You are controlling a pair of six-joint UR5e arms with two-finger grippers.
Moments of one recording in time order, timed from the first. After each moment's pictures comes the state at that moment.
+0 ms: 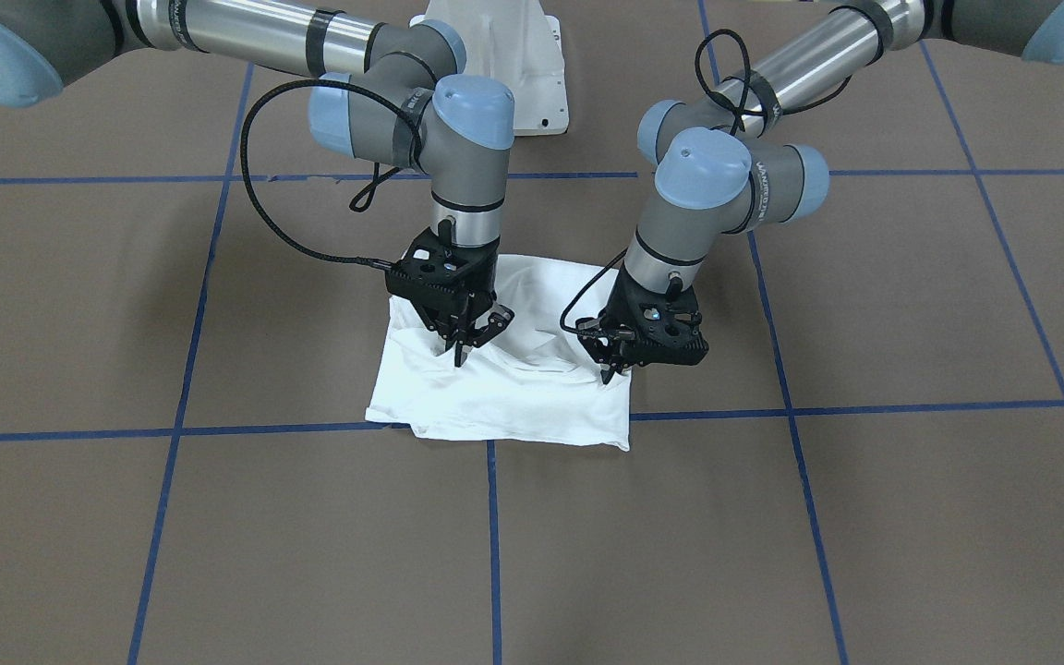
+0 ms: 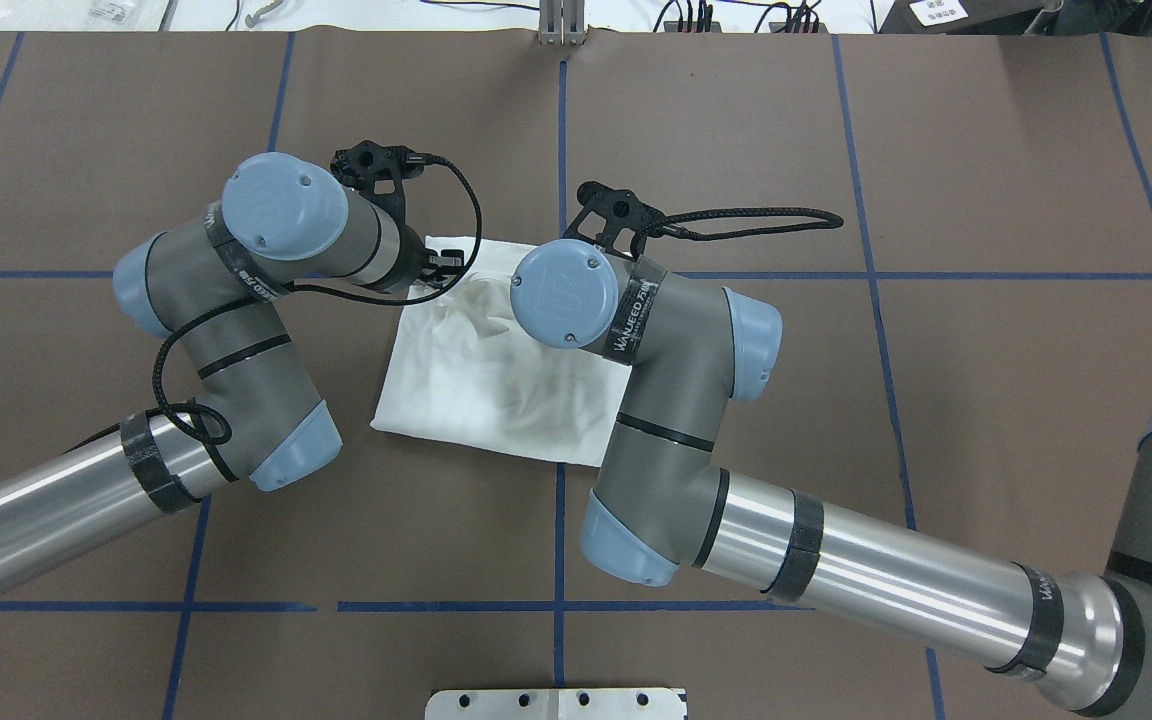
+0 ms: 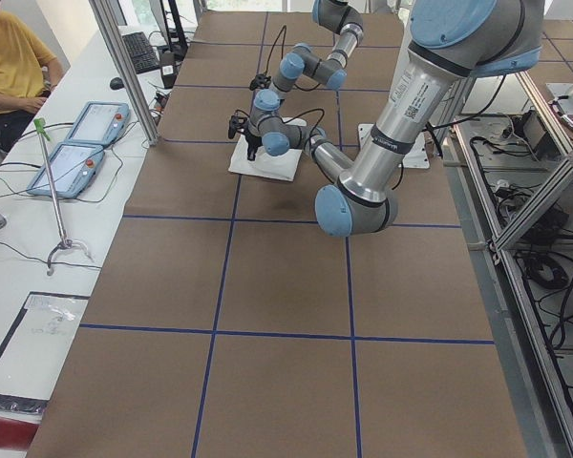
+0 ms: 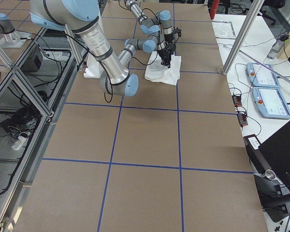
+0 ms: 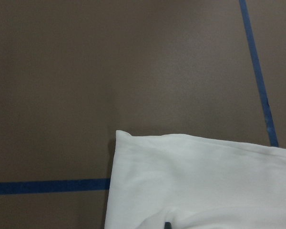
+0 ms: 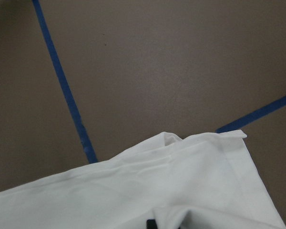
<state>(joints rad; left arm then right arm) -0.65 -2.20 -1.47 -2.04 -1.81 -1.17 0.47 -0.73 1.45 -1.54 1.42 1.69</state>
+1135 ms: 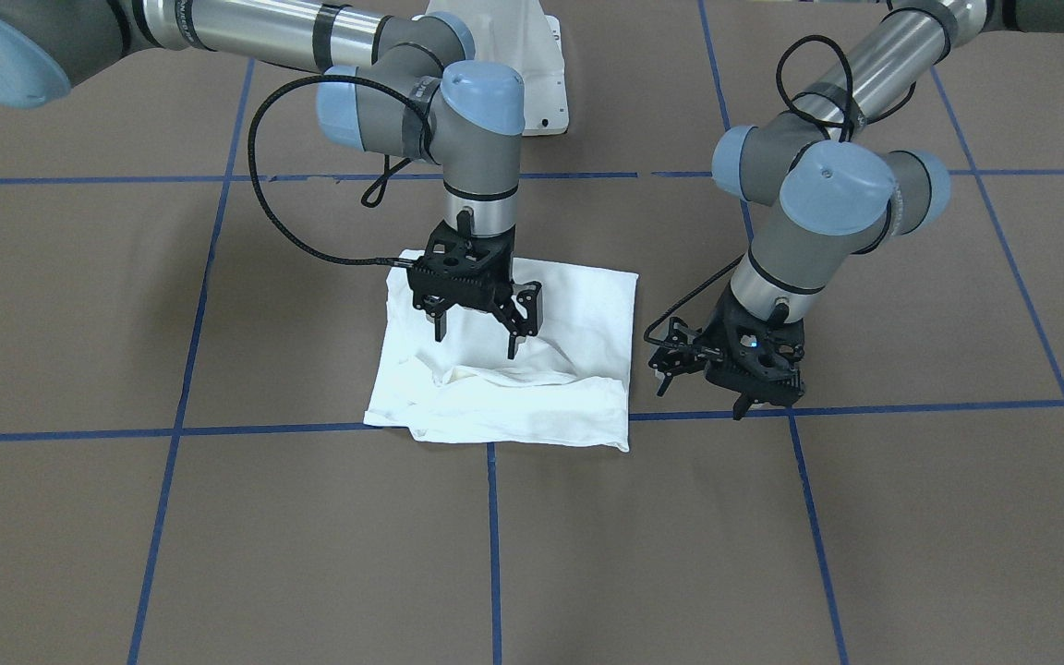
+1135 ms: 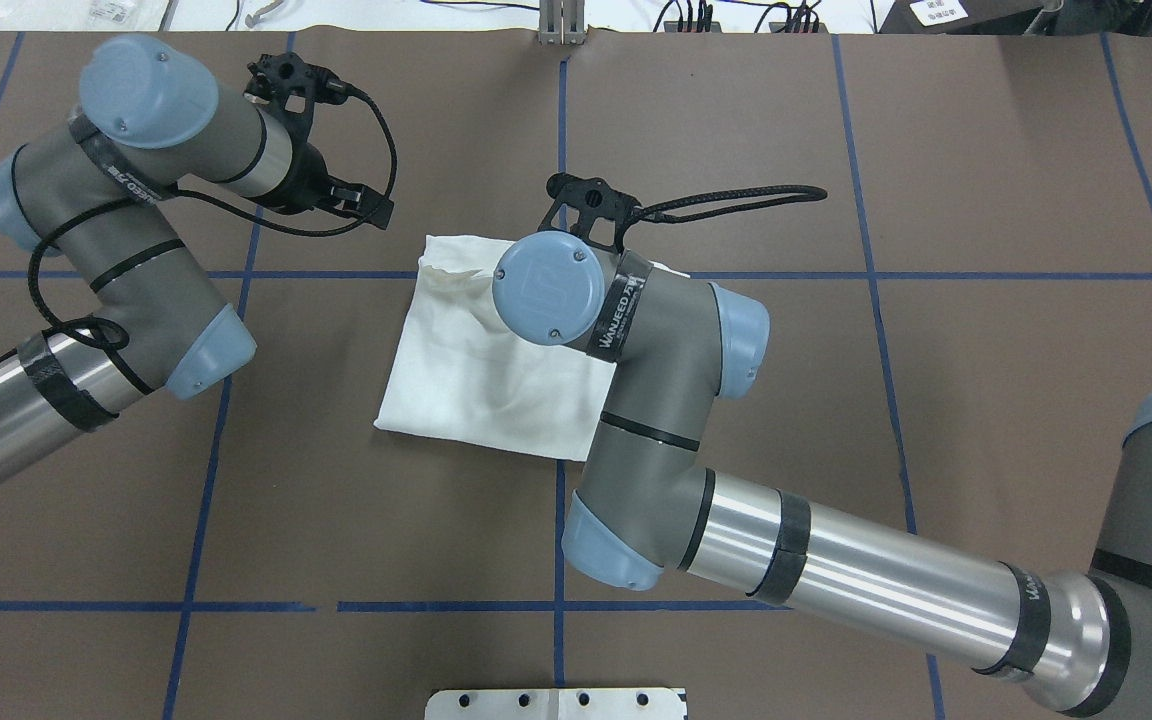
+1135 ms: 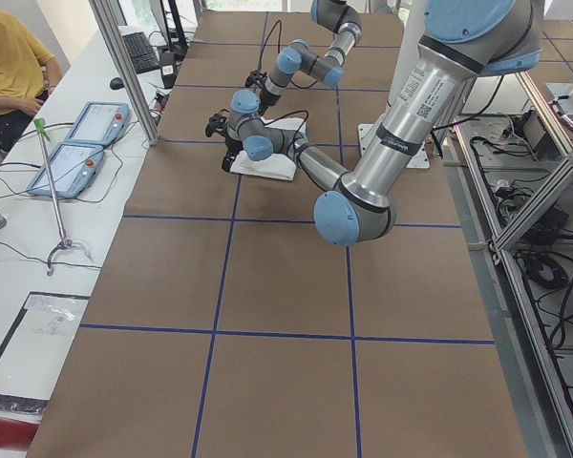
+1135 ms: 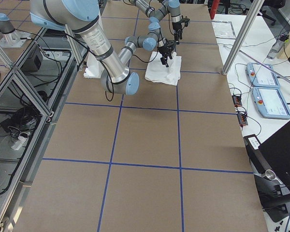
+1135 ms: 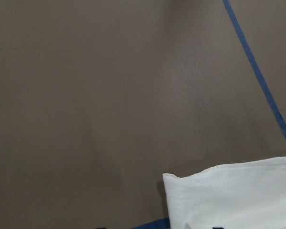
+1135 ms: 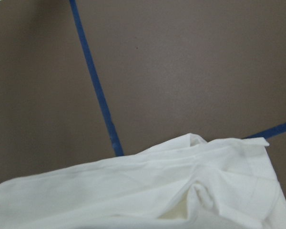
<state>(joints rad) -0.83 -2.14 -1.49 -2.04 -1.97 -0.75 0.44 -0.70 1.45 -1.52 1.43 1.59</state>
